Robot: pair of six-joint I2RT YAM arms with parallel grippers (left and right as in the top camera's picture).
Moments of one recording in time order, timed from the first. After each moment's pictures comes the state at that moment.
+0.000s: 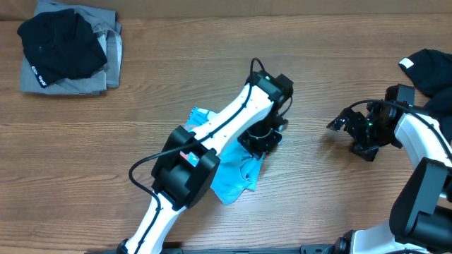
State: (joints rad) left arm -0.76 2.30 2.00 -1.48 0.27 -0.03; right arm -0.31 1.72 1.05 -0.81 -0.40 0.36
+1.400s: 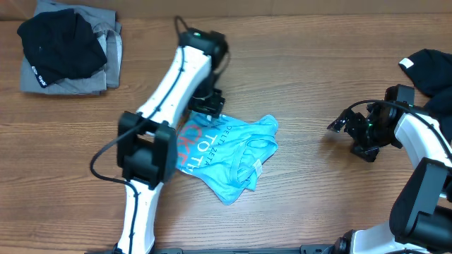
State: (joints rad) left arm -0.36 2.30 2.11 -1.58 -0.02 -0.14; right arm -0.31 1.72 1.05 -0.82 -0.38 0.36
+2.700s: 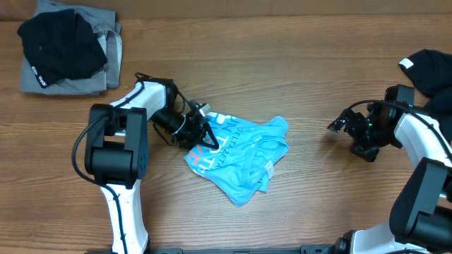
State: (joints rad) left arm -0.15 2.23 1.43 -1.14 0.83 0.32; right arm -0.31 1.72 1.05 -0.81 -0.38 0.36
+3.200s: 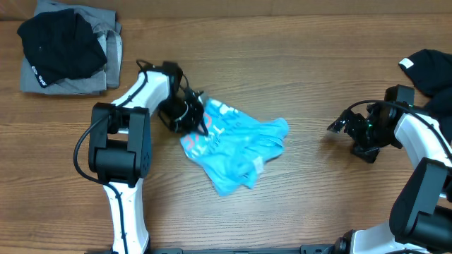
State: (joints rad) left arm -0.15 2.25 1.62 -1.10 0.55 0.08; right arm -0.31 1.72 1.05 -0.83 -0.37 0.36
